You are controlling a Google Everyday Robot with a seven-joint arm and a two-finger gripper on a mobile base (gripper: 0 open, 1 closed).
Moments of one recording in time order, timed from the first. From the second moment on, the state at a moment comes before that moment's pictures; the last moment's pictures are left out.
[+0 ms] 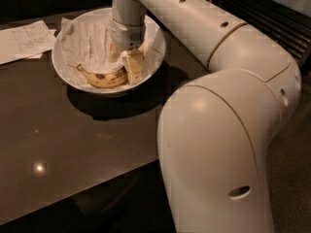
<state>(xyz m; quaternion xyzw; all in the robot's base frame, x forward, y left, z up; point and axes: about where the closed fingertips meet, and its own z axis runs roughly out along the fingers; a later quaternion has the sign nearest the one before) 0.646 0.072 0.854 -0.87 0.48 0.07 0.08</state>
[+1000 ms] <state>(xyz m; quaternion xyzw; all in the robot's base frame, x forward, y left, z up) 0.646 0.066 0.843 -0.87 0.48 0.08 0.08</state>
